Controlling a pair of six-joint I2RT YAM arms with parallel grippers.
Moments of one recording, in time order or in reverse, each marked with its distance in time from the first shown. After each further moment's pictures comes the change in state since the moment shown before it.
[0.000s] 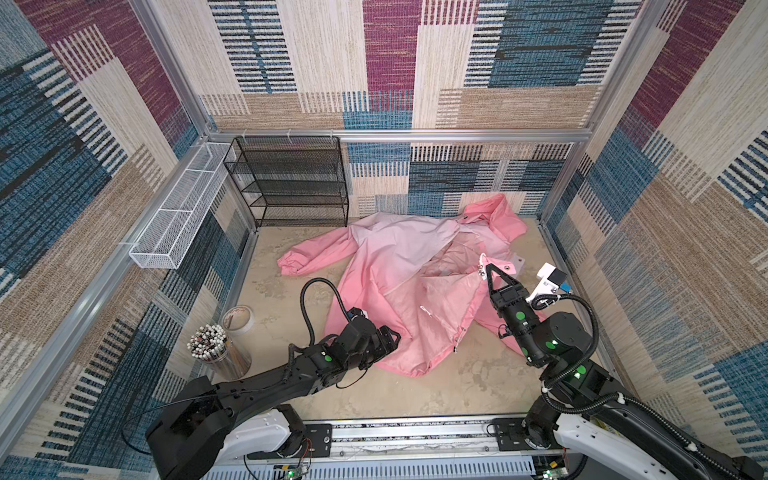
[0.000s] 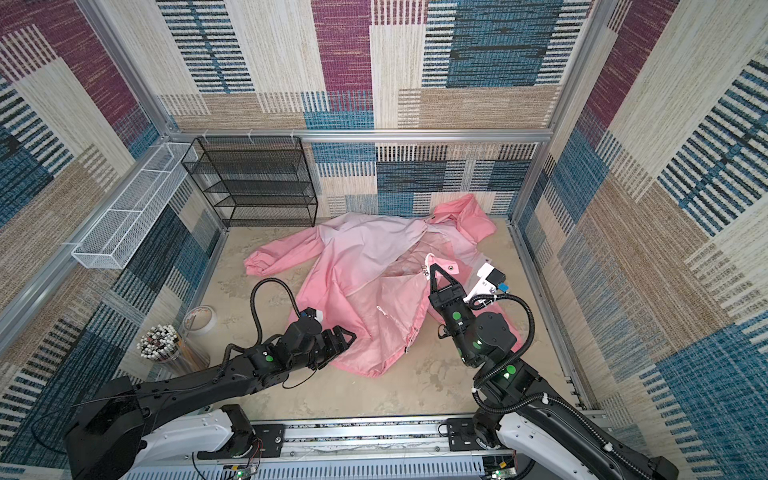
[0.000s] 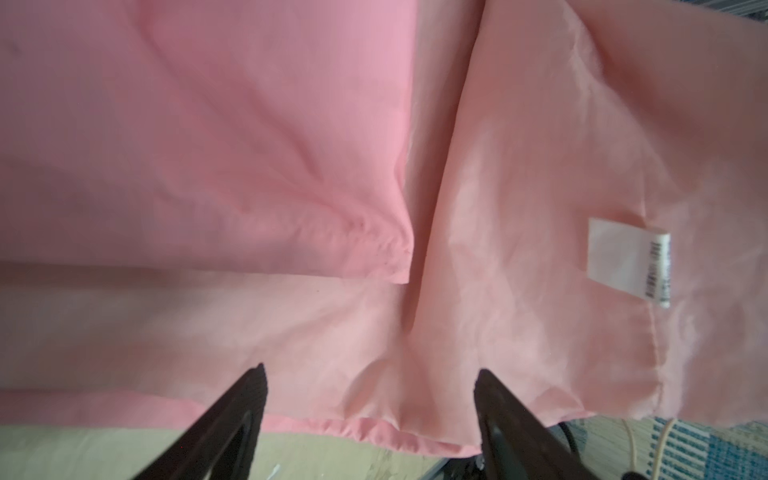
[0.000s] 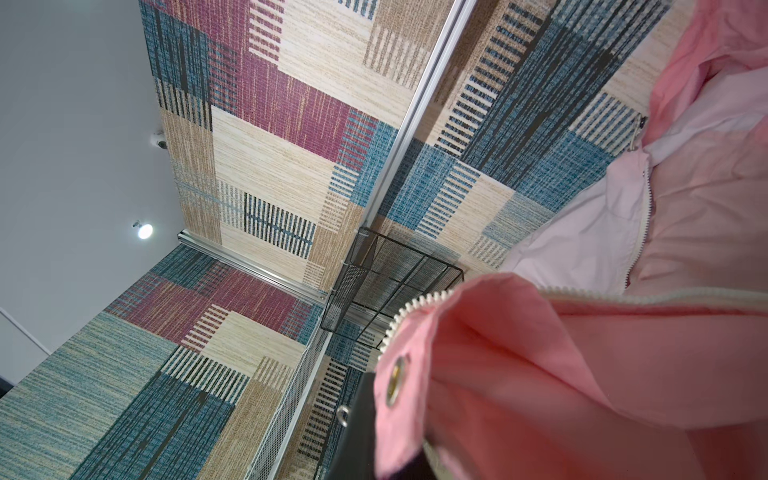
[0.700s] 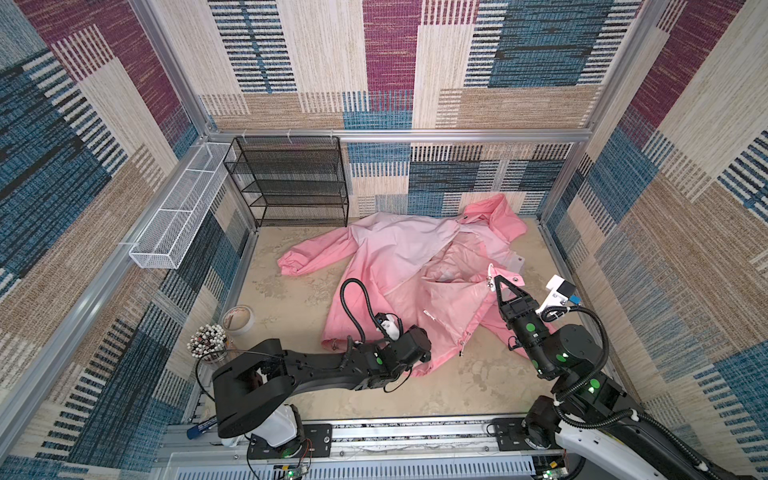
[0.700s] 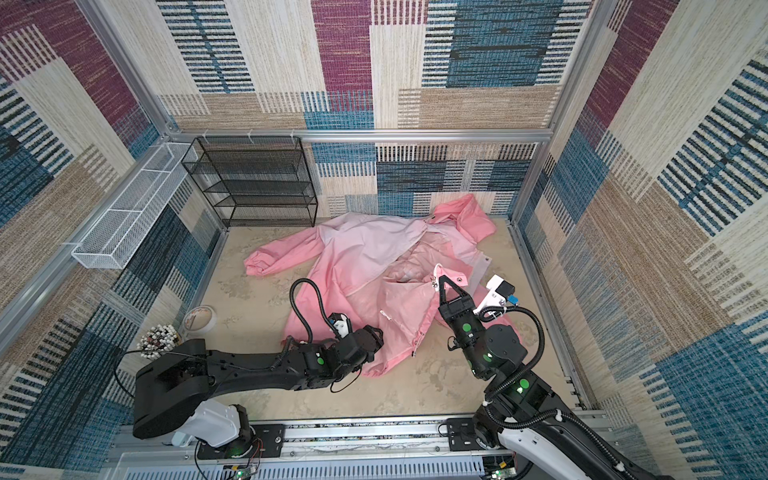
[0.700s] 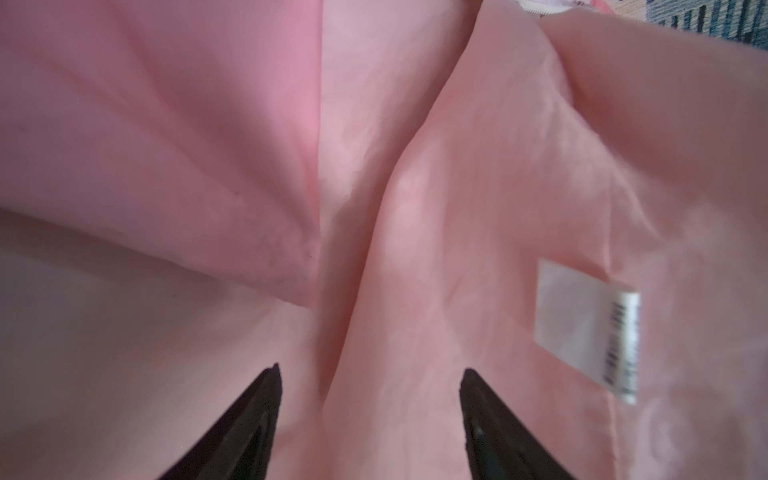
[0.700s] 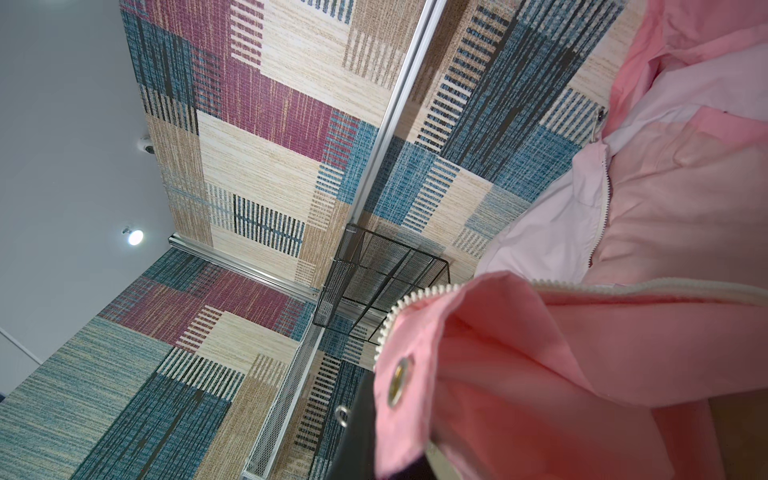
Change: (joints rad) left arm -0.282 0.386 0.248 0.032 -0.424 -0.347; right arm -0.005 -0.159 -0.061 -0.124 0.003 0.041
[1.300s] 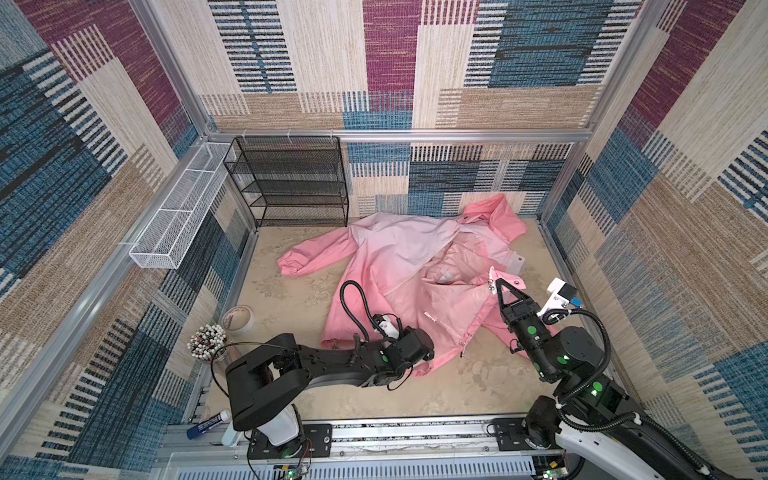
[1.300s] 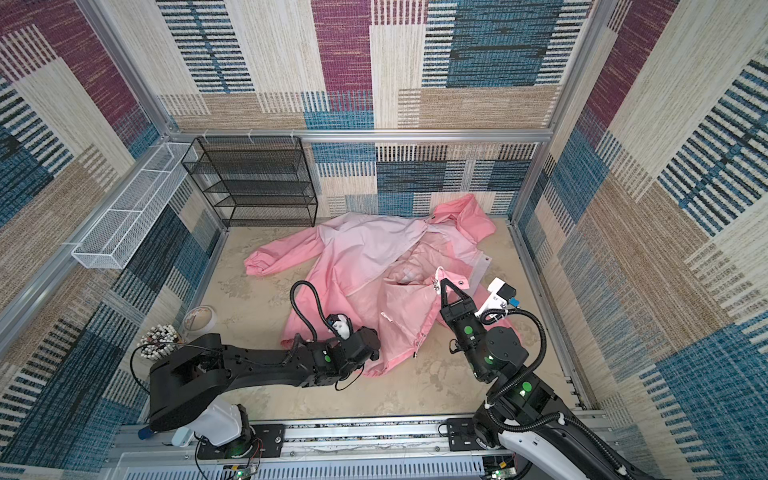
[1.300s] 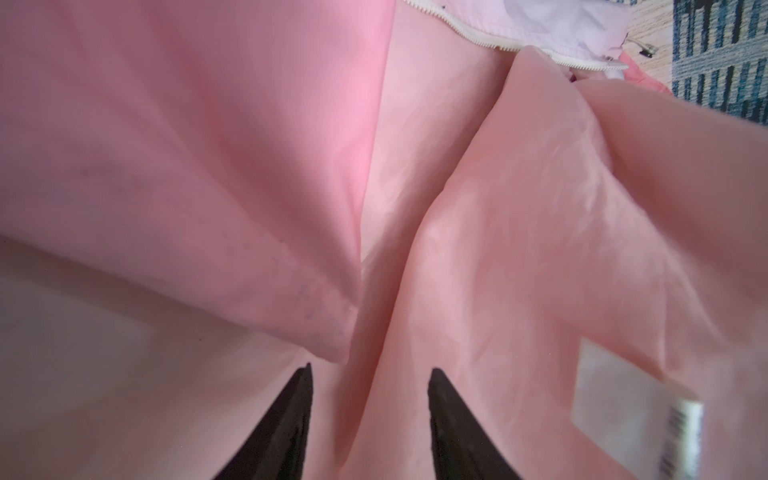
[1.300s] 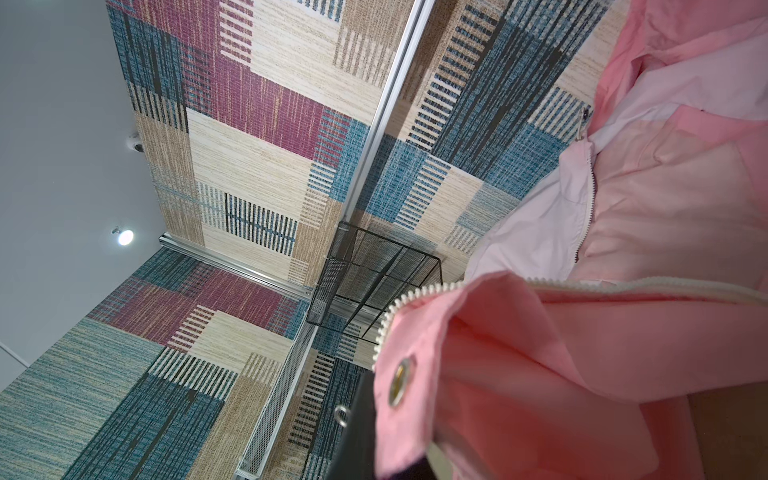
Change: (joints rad) left arm 0.020 0.059 0.031 -0.023 -0.077 -0.048; right arm 0.000 -0.013 -0.005 -0.033 0.005 0.005
